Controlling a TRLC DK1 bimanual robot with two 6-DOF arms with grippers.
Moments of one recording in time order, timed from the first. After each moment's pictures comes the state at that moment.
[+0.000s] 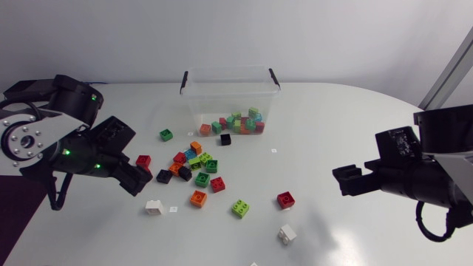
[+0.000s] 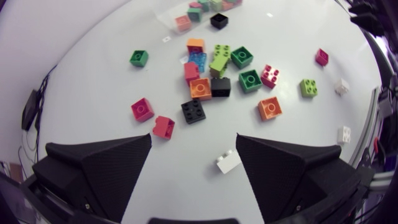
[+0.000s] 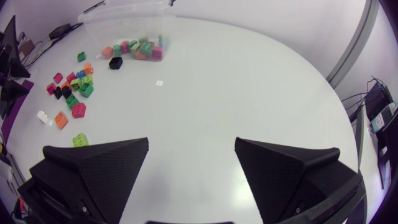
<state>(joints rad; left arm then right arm) -0.24 1.29 0.80 -0.56 0.05 0.39 0.18 0.95 0.55 -0.39 0.00 -0.04</state>
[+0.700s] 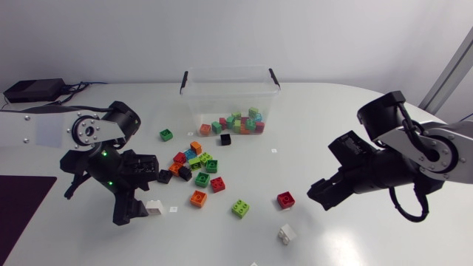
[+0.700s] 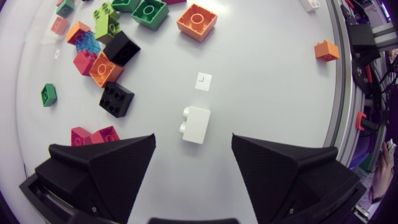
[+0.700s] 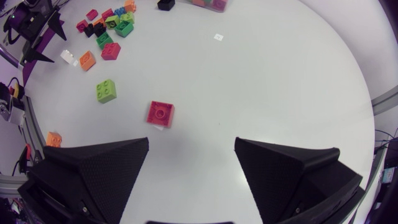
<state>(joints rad) -0.25 1.60 0.89 -0.78 0.11 1.08 0.27 1.28 0.72 -0.57 -0.15 -0.22</state>
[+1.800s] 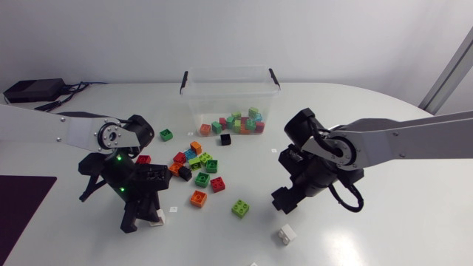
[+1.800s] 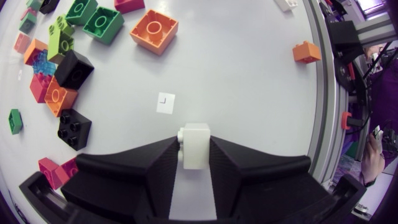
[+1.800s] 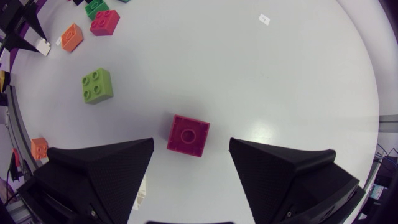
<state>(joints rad) -0.28 1.73 0.92 -0.83 0.24 1.13 0.50 1.67 0.87 -0.52 -0.01 -0.08</state>
